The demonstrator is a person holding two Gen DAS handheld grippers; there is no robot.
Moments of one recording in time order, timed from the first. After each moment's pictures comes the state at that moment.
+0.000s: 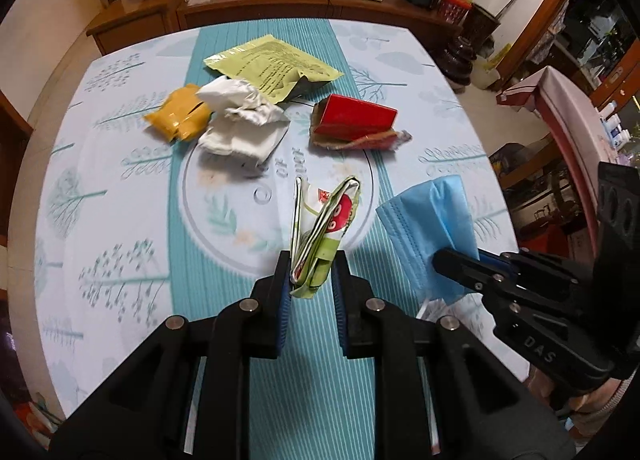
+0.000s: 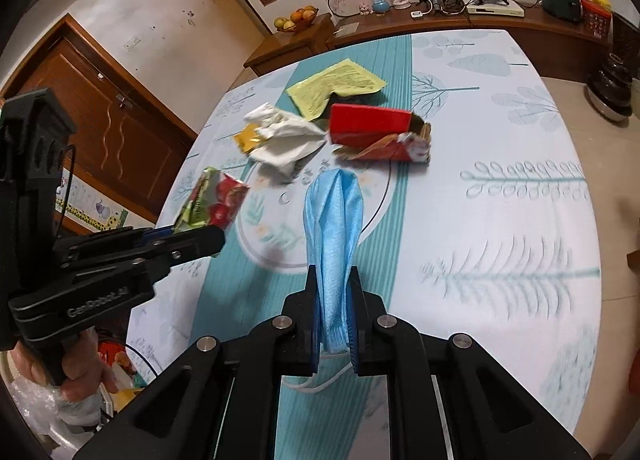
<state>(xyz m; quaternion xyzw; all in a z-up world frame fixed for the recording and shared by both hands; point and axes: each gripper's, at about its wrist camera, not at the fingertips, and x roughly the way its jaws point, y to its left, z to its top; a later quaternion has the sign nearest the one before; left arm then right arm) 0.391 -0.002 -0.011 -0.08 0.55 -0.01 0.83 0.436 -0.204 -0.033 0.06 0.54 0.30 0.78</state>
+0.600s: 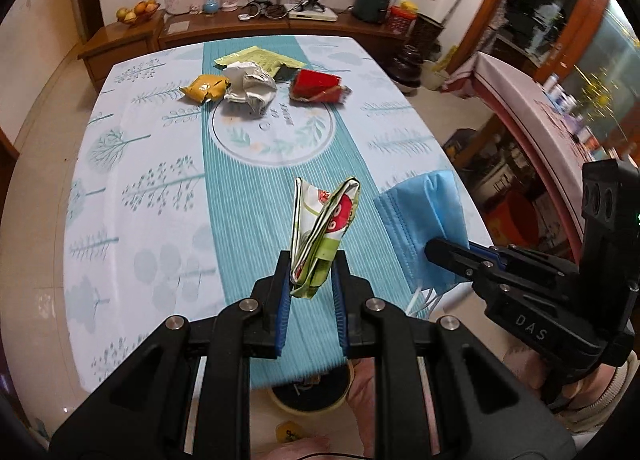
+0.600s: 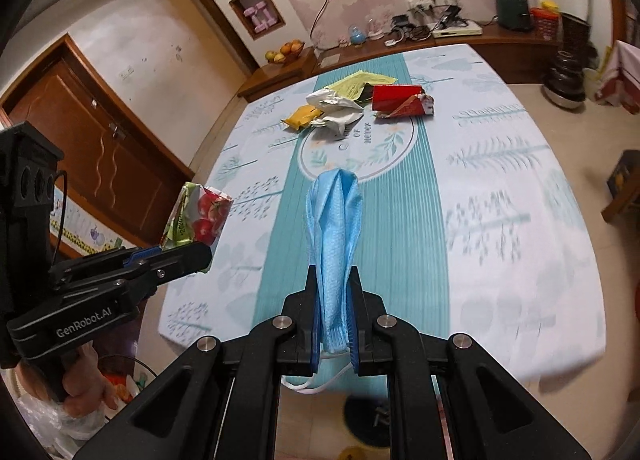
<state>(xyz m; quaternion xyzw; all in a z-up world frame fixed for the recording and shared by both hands) 0.172 0.023 0.053 -0.06 0.50 -0.09 0.86 0.203 -0.195 0.035 0.10 0.48 0.24 0.84</state>
